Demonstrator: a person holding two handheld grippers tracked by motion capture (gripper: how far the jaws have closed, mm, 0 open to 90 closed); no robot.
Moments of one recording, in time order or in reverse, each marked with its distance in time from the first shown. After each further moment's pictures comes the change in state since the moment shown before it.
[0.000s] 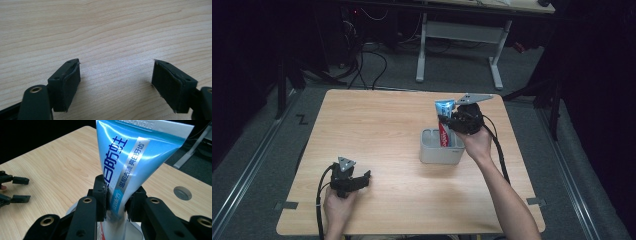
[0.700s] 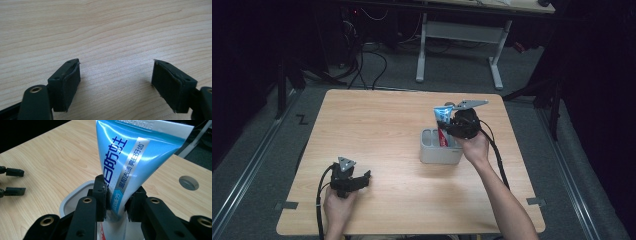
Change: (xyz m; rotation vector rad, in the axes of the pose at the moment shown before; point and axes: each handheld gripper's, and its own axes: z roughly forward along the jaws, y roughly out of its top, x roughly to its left) left arm 0.000 0.000 0.000 0.002 0.001 0.002; right arm -0.001 -0.017 0.016 0.049 0.003 0.019
